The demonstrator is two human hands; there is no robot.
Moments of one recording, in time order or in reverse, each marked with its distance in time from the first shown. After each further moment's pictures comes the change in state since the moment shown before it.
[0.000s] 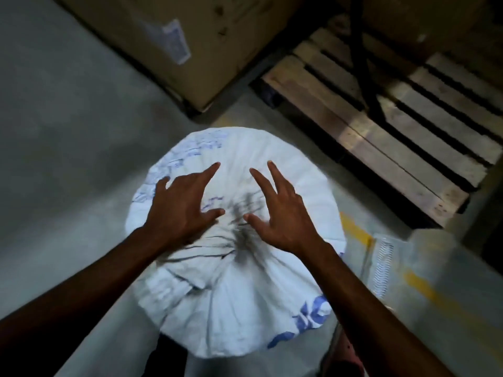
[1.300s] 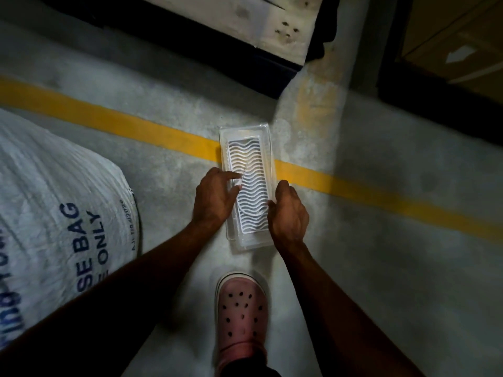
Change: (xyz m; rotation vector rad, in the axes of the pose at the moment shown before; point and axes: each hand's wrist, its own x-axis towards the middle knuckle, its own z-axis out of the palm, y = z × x) left_hand 0.104 0.428 0.671 -0.452 -0.170 0.283; right_hand -0.298 0.617 0.140 -0.093 0.408 1.020
